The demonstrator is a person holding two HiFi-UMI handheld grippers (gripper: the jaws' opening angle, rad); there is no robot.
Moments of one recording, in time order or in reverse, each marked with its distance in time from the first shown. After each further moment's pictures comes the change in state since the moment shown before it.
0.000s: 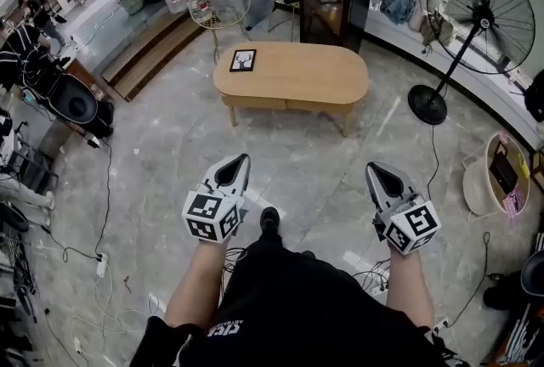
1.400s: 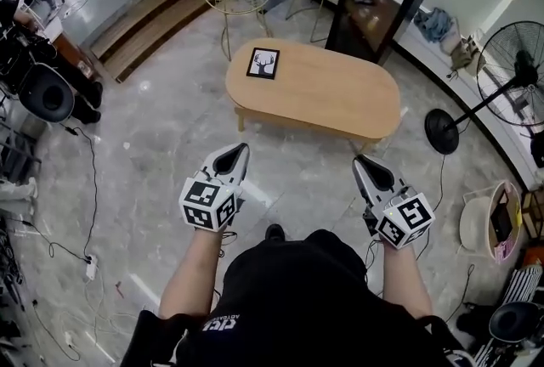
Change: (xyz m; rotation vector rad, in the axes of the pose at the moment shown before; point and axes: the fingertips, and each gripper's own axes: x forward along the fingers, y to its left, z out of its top) left arm 0.169 0.301 0.001 -0.123 0.045 0.014; right arm 0.372 -0.022 0.005 0.023 0.127 0.134
